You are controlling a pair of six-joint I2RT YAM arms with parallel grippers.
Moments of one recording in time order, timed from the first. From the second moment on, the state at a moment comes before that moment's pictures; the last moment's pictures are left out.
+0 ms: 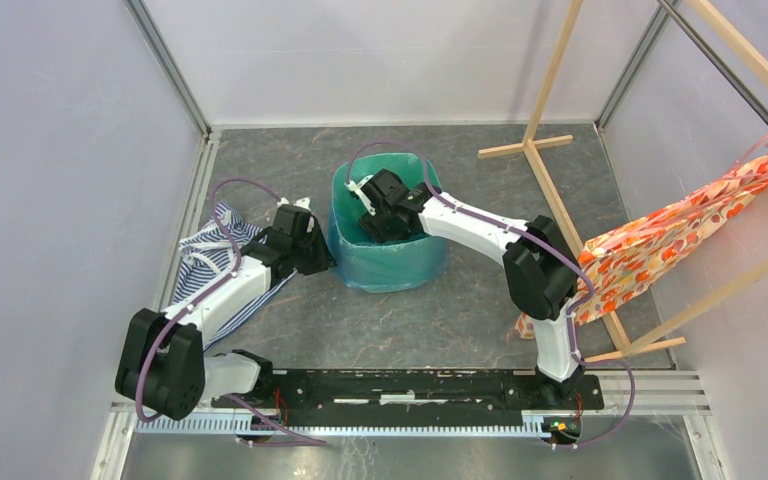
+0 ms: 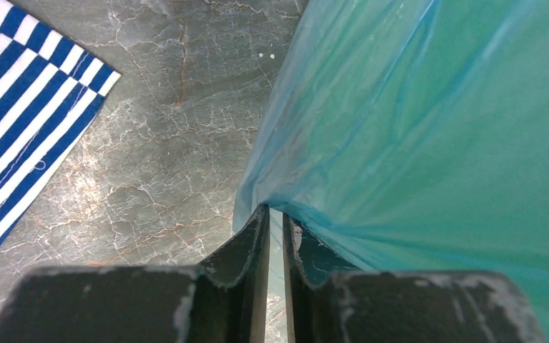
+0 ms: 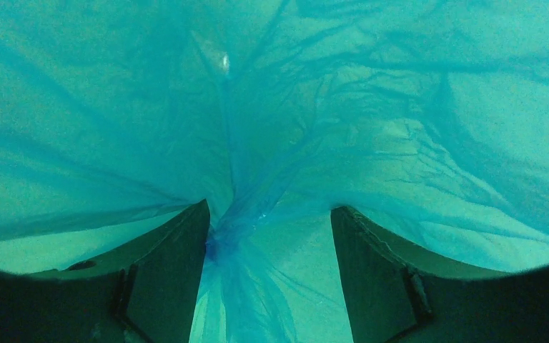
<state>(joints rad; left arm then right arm) -0.37 1.25 0.71 -0.33 0.08 -0.56 0.82 2.01 1.64 -0.68 0.16 -0.02</state>
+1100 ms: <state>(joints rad) -0.37 1.25 0.70 -0.33 0.09 -0.57 0.83 2.04 1.54 -0.55 0.24 -0.04</state>
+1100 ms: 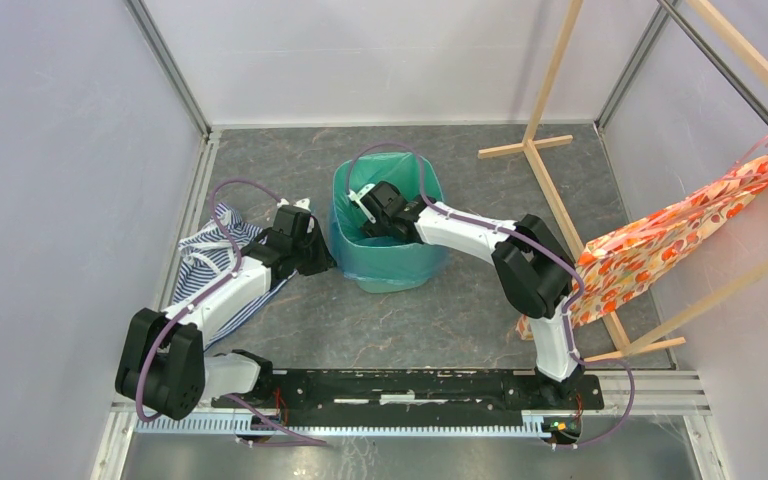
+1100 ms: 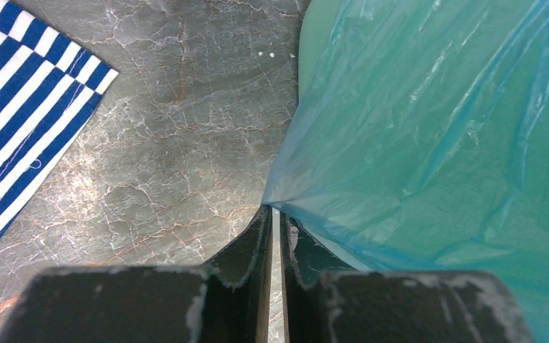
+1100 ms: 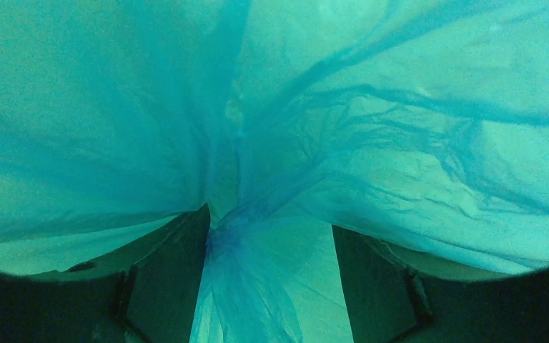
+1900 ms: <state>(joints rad) -0.37 1.23 0.72 -0.36 0.09 -0.57 0.83 2.06 1.54 -0.57 0.25 -0.05</state>
